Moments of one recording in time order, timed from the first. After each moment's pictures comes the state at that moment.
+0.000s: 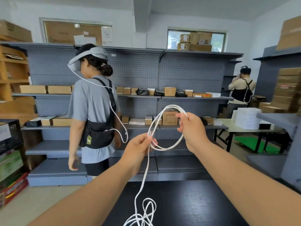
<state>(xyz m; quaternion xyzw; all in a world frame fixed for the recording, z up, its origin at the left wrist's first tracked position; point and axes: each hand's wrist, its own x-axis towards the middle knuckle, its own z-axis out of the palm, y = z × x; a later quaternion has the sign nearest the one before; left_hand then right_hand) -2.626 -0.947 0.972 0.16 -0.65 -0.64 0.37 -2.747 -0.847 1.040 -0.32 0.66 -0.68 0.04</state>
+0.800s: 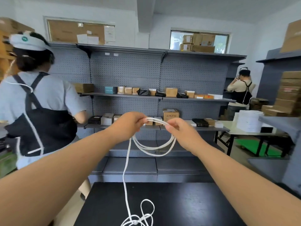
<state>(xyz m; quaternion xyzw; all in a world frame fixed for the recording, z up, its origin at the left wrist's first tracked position) -2.605 -0.974 1.060 0.19 -0.93 -0.17 0.26 -2.753 -0.843 1.036 -0.50 0.75 -0.42 0.02</state>
